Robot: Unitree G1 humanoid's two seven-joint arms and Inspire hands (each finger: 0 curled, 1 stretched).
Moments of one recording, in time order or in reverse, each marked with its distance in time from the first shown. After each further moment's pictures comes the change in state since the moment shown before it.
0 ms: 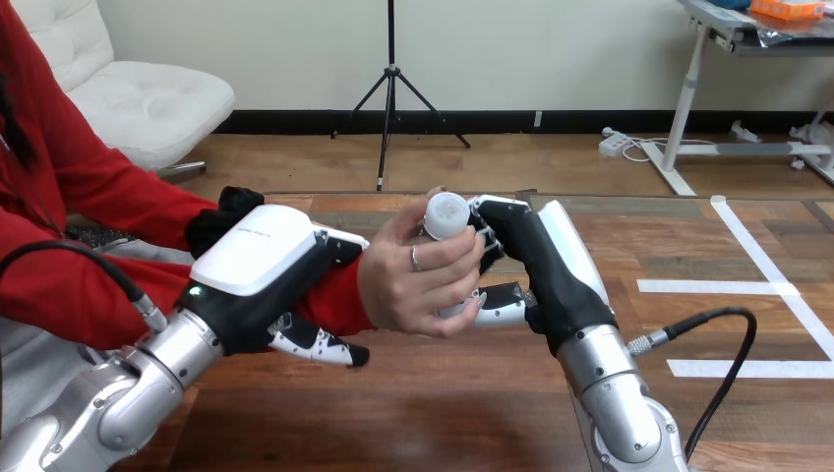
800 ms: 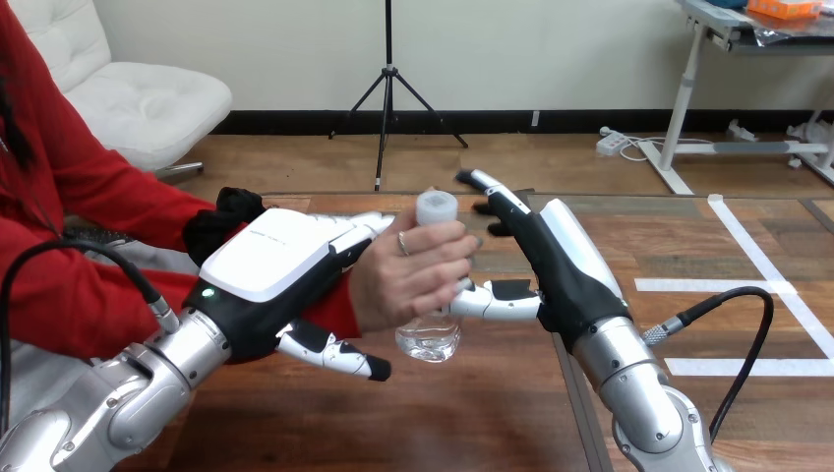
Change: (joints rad) left arm 0.000 0.000 -0.004 -0.045 0.109 0.042 0.039; right arm 0.010 -0.054 0.001 -0.082 -0.002 0.097 0.078
